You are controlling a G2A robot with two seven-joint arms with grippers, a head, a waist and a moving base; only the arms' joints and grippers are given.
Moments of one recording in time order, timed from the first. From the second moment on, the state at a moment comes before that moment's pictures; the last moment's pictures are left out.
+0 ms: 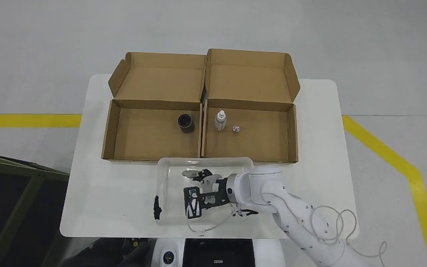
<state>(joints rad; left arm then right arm) -0.36 -0.19 -0.39 -1.44 1.98 -0.36 0.13 -1.12 -1.28 0.83 -1.82 -1.49 -0.92 0.50</state>
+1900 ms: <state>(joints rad) -0.36 -0.19 -0.39 -1.44 1.98 -0.36 0.13 -1.08 -1.26 0.76 -1.74 -1.54 -0.93 0.40</state>
